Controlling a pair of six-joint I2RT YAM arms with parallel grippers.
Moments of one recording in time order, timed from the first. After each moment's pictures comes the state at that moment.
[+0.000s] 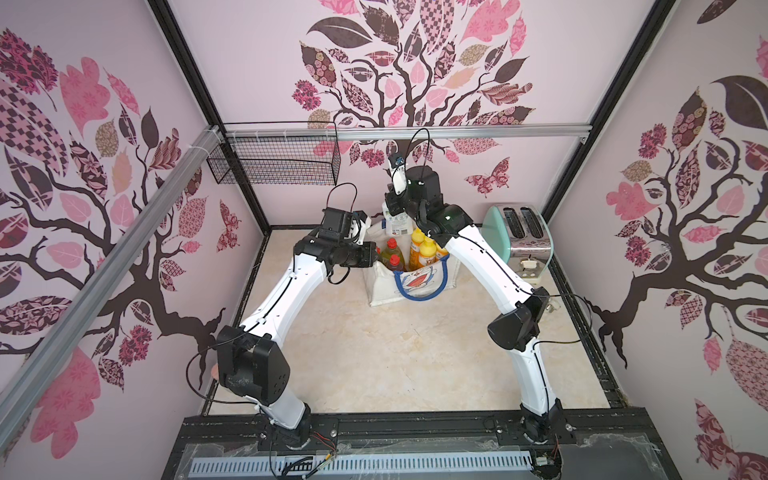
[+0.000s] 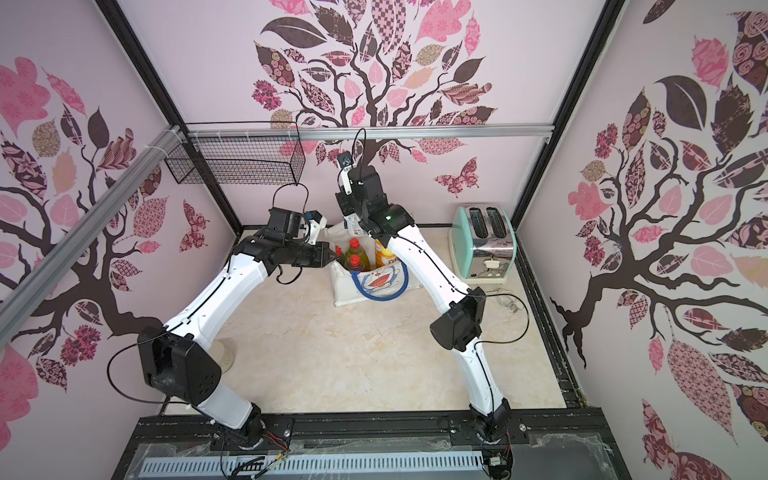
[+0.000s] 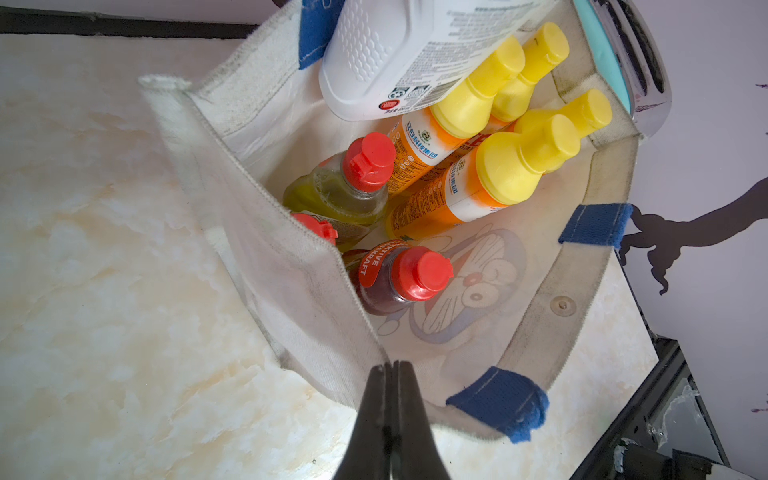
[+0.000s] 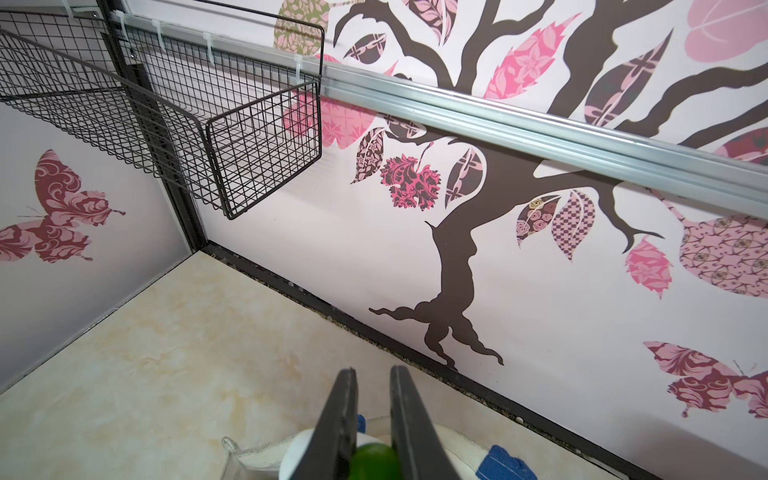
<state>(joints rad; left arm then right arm) -0.33 1.62 1.56 -0.76 0.36 -0.21 0.67 2.20 2.53 -0.51 0.25 -0.07</state>
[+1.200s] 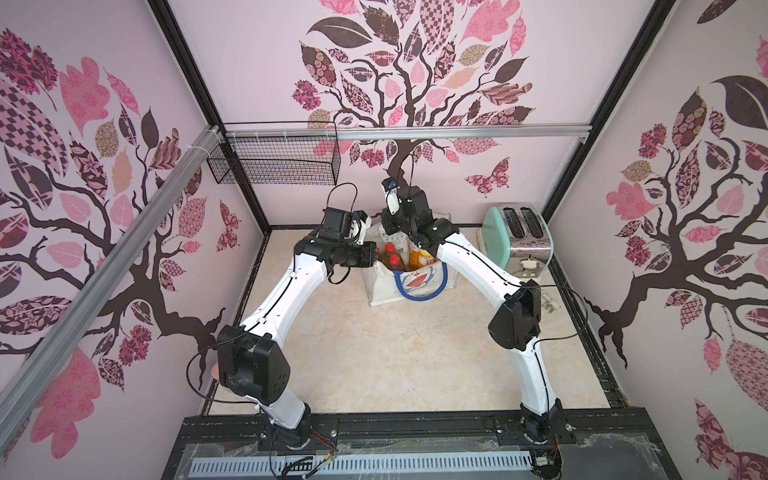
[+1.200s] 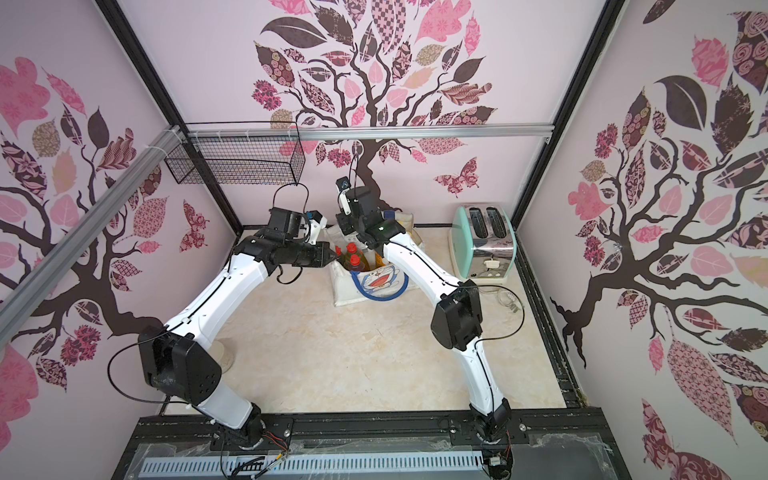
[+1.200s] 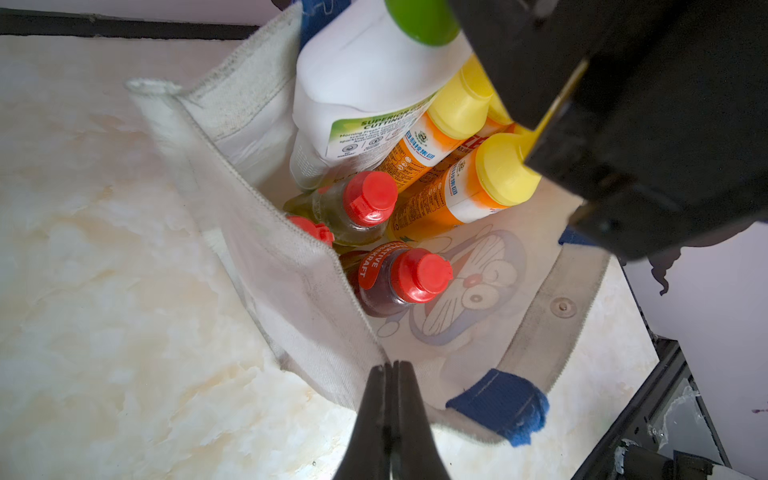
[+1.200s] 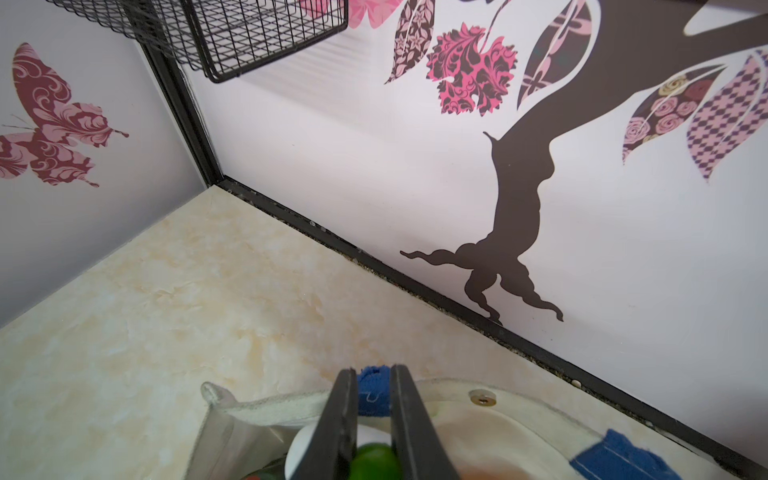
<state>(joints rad) -0.33 1.62 1.56 -0.75 0.36 -0.21 0.66 2.20 2.25 -0.38 0.16 -0.02</state>
